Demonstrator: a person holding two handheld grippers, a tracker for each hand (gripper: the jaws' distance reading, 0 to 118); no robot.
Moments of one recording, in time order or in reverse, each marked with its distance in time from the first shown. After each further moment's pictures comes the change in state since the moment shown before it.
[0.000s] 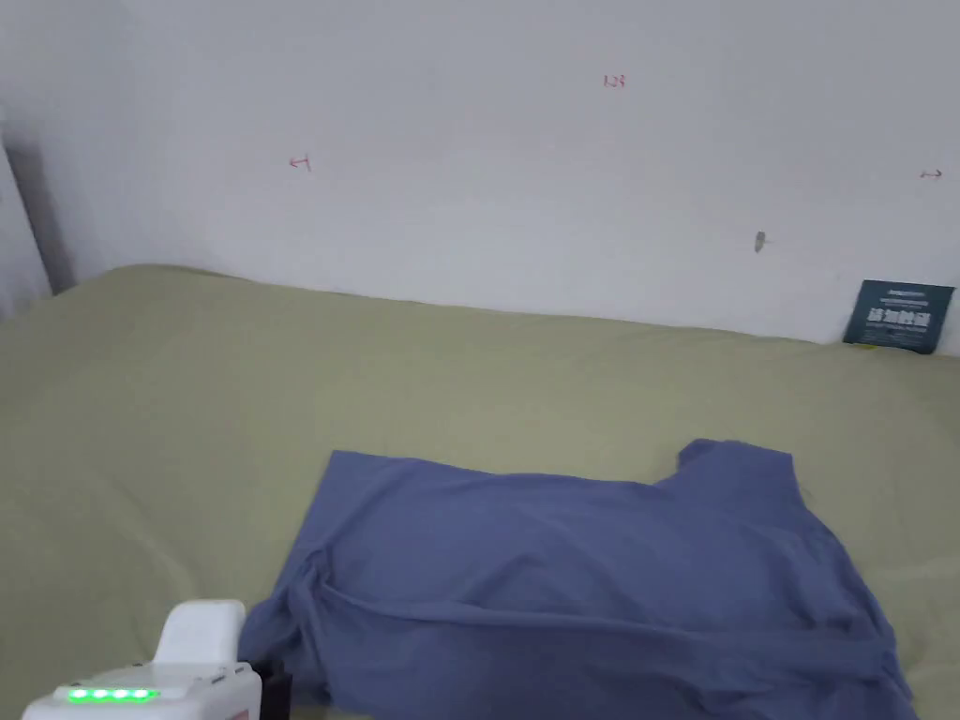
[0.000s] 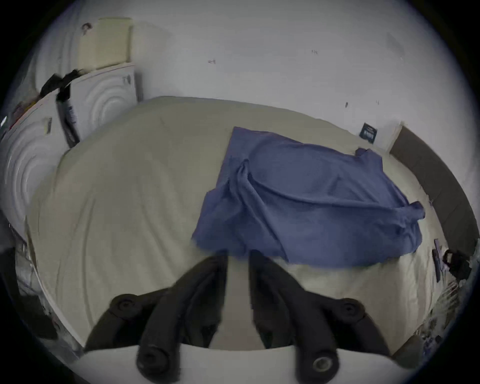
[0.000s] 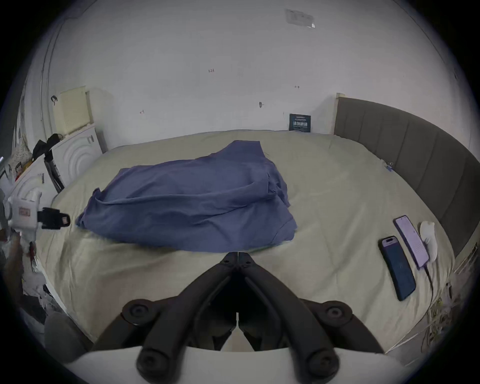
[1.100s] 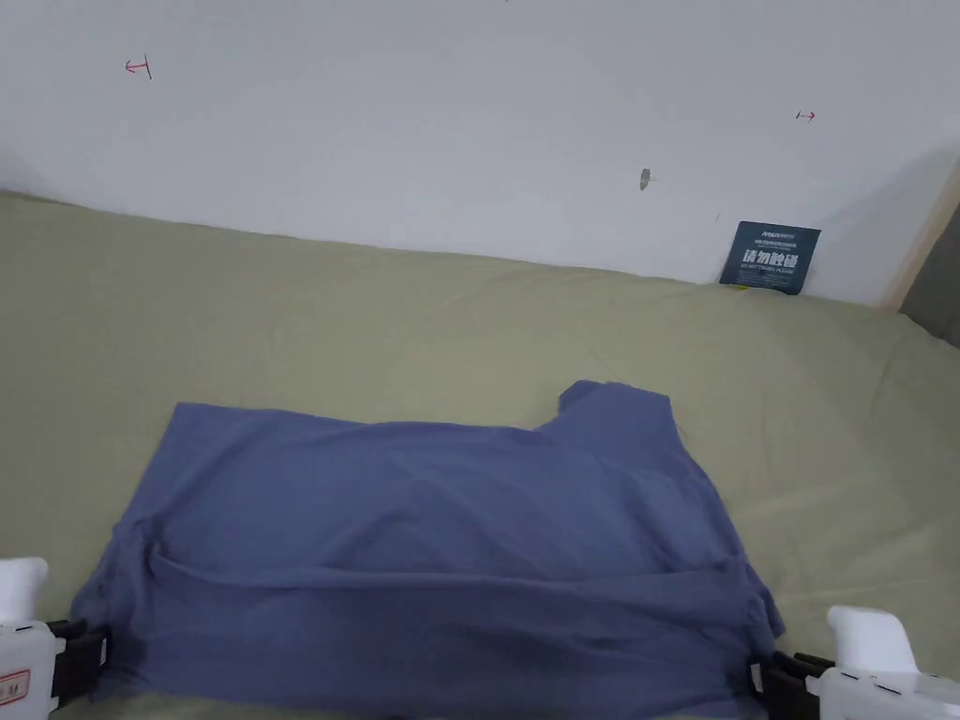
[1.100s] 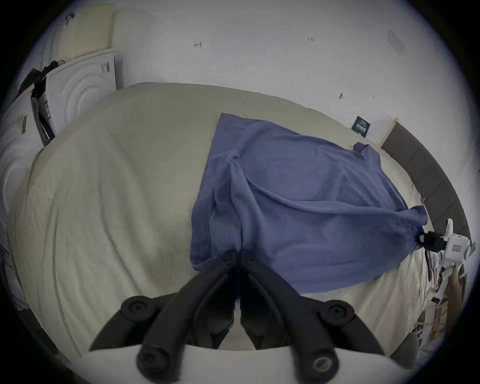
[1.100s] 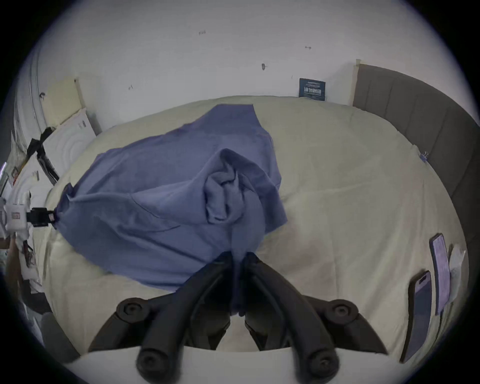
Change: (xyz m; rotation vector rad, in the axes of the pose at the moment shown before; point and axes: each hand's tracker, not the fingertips) left arm -0.012 0.017 -0.021 -0.076 -0.123 0.015; right arm 0.069 0.032 -0.117 -0.171 0.086 -0.016
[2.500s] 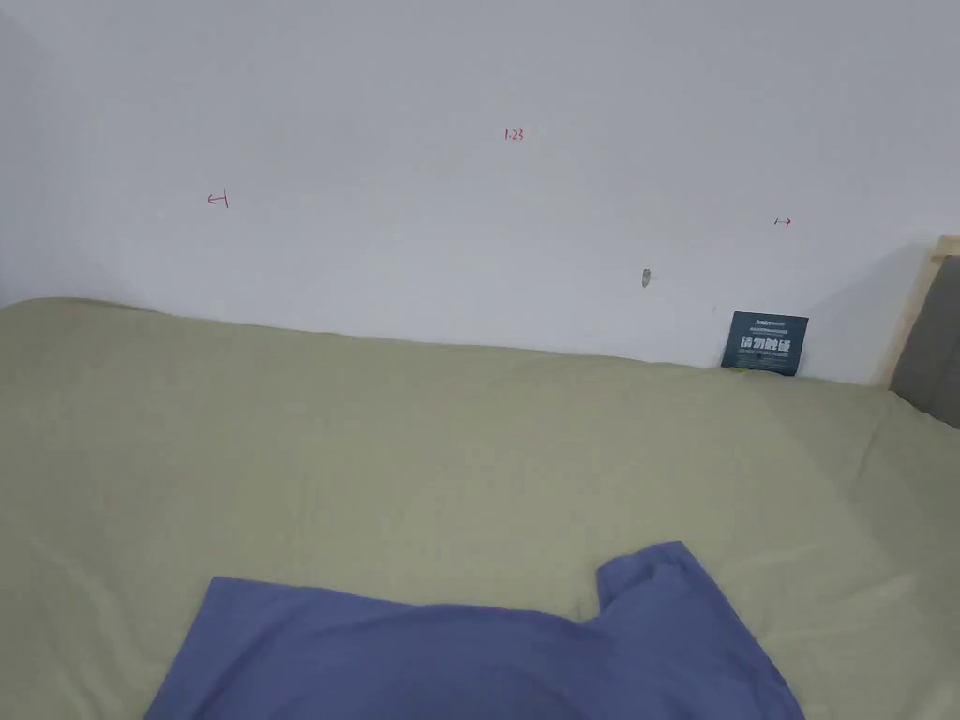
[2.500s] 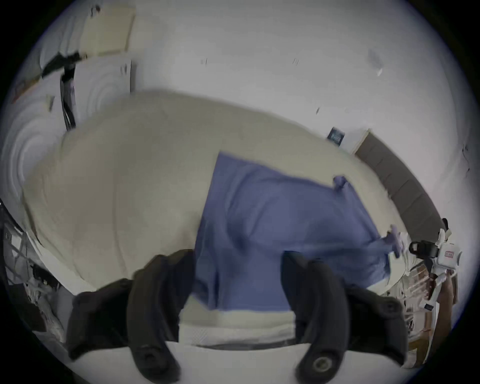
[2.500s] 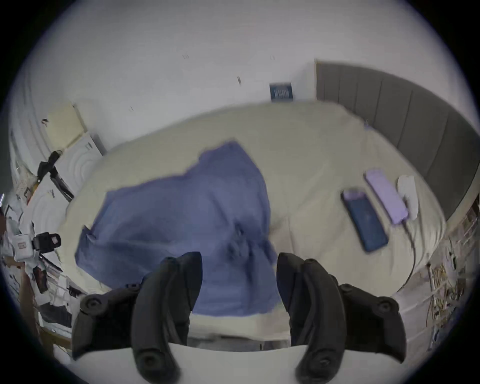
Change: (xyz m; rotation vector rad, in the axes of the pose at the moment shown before) left arm -0.009 -0.092 0.192 0.163 -0.100 0.046; right arm -0.025 -0.071 0.227 0.120 -0.015 -0.105
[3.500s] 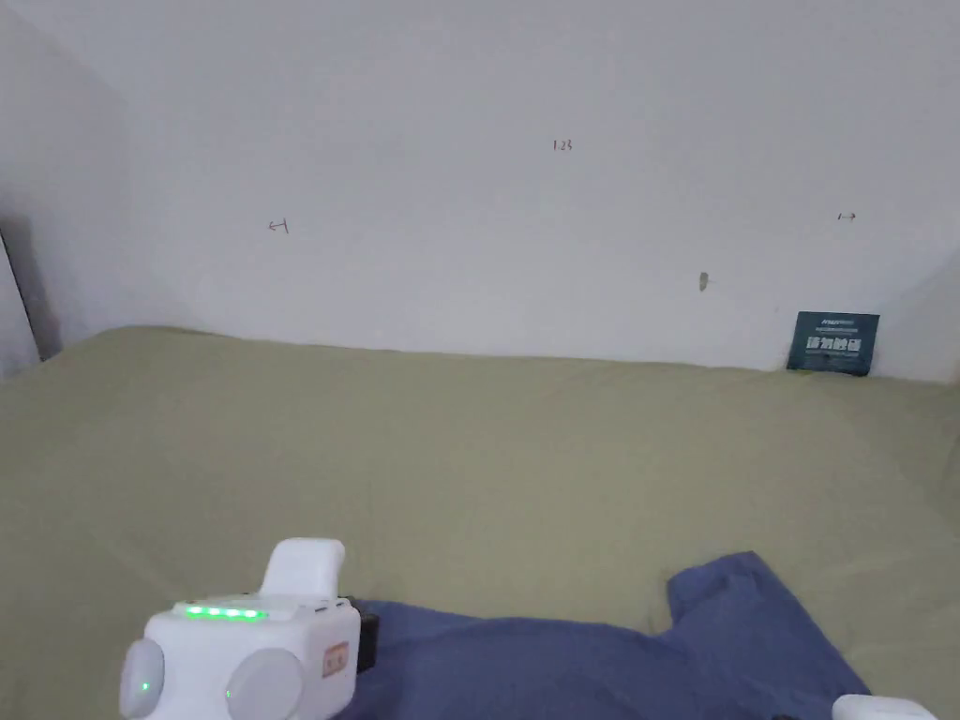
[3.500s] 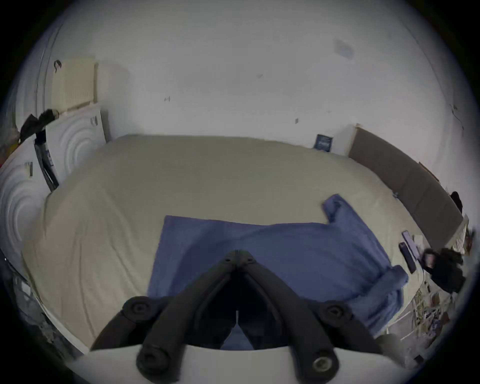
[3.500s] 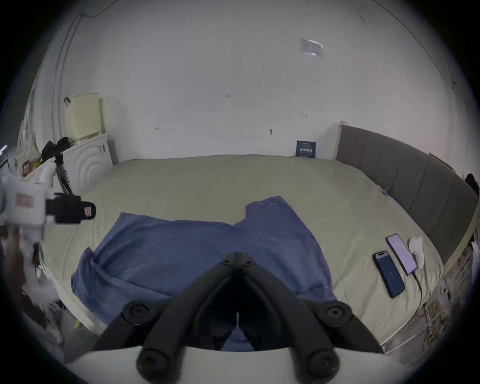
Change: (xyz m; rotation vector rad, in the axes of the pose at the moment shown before) left arm 0.078 0.093 -0.138 -0.047 0.070 -0.165; right arm -0.143 0.000 -0.056 0.174 -0.054 0.154
